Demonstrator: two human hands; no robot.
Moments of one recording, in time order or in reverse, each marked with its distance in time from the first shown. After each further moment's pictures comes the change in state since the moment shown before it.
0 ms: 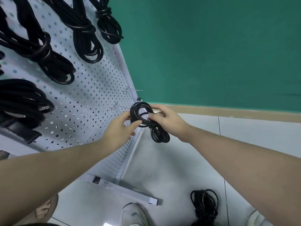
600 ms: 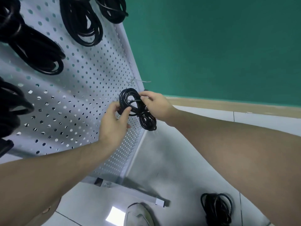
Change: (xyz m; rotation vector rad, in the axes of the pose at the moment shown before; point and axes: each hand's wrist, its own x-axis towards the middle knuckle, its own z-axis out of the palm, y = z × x) left_hand 0.024 -0.034 -0.005 -0.040 0.369 -0.049; right_hand 0.084 0.002 0.039 -0.202 -0.001 -0.033
